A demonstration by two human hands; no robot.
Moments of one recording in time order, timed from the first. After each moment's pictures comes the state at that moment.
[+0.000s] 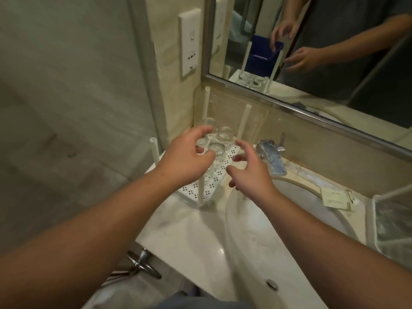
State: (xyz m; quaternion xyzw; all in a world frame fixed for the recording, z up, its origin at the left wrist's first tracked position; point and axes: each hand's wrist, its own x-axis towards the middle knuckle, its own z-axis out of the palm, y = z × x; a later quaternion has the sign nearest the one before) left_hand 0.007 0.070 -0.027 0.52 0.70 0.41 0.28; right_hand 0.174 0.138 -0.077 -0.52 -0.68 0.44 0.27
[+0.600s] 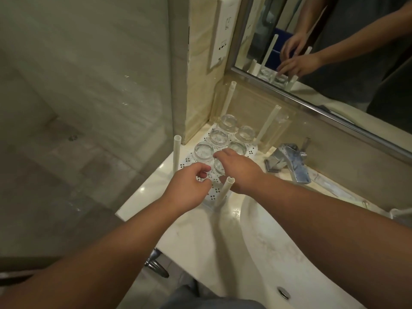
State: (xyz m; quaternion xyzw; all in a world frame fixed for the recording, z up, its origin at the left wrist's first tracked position) left_hand -0.034 0.043 -0.111 0.41 0.75 0.36 0.37; right_hand 0.091 0.170 -0.105 -0.36 -0.92 0.10 -0.11
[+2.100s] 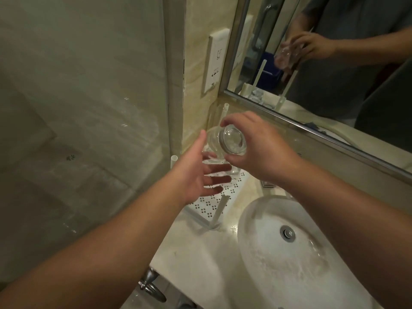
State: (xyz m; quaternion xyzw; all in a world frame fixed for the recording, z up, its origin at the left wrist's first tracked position) left_hand -0.037 0.086 -0.017 0.10 0.54 0.49 0.68; right_hand 0.104 0.166 0.038 -0.31 -0.93 0.12 0.17
